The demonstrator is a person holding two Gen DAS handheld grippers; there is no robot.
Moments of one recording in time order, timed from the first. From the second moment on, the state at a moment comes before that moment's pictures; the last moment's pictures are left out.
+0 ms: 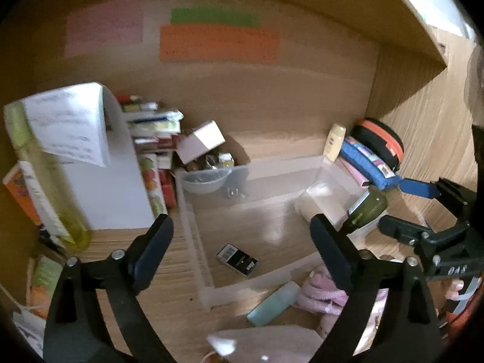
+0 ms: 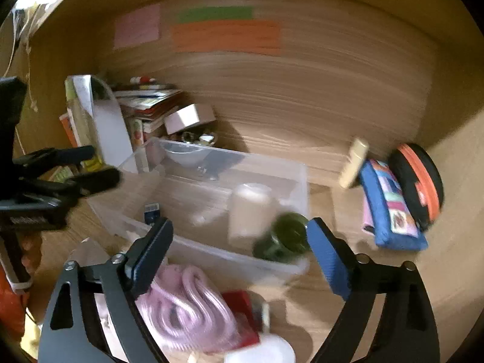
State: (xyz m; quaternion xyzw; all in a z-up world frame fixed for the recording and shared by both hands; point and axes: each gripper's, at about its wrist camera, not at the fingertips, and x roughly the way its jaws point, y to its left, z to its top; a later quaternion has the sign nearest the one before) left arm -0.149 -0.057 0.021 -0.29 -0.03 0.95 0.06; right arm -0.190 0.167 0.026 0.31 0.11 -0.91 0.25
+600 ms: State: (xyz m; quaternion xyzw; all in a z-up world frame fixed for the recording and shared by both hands) left arm -0.080 -0.068 0.002 -0.33 0.00 0.94 0.02; right arm -0.164 0.258 -0.005 0.34 0.10 -0.91 0.19
